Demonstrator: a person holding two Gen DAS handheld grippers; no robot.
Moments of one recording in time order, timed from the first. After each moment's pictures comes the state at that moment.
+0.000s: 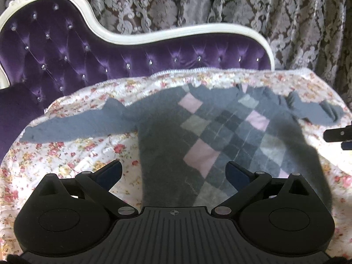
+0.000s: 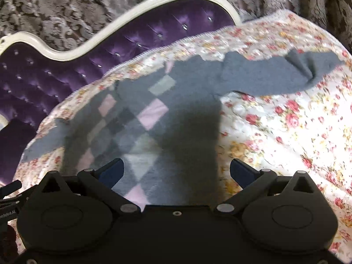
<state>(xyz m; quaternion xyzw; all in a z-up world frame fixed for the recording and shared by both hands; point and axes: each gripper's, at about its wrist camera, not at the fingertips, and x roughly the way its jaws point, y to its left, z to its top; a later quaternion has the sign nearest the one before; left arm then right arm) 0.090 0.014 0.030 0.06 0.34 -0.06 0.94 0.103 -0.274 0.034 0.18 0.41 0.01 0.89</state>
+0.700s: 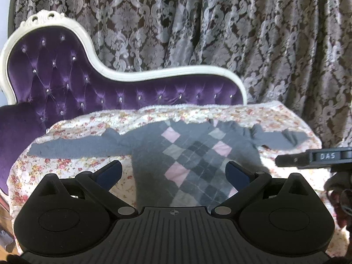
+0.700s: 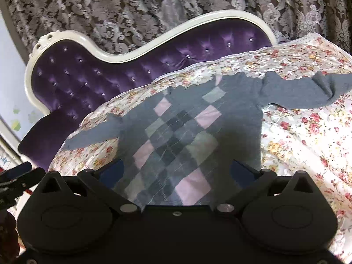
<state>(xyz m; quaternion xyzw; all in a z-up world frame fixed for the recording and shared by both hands) -0.002 0.027 0.103 0.02 0.26 -0.11 0.96 0.048 -0.232 0.084 0.17 0.37 0.09 0.91</state>
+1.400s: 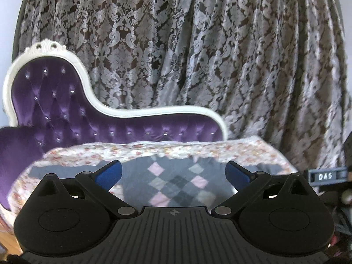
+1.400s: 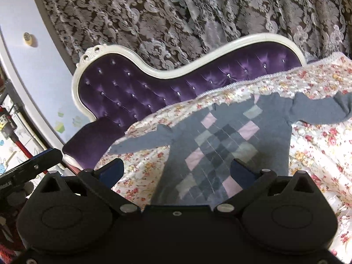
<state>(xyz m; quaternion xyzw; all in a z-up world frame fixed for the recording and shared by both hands) -0.061 0.035 0.165 -0.03 0.18 -0.15 0.97 -0.015 -0.217 0.150 0.18 0.31 0.18 0.92</state>
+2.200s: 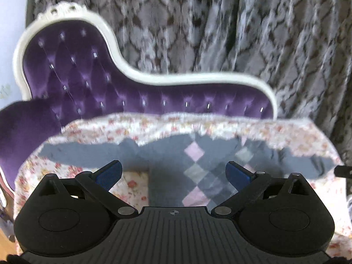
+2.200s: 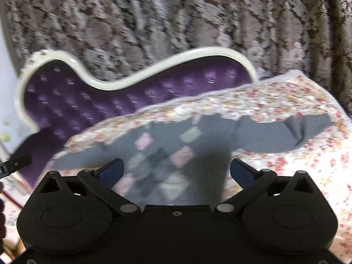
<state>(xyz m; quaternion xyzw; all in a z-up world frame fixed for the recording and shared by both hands) 0.084 0.021 0.105 -0.01 0.29 -0.03 0.96 0.060 -0.268 0.140 0.13 0.32 0.03 0.94</state>
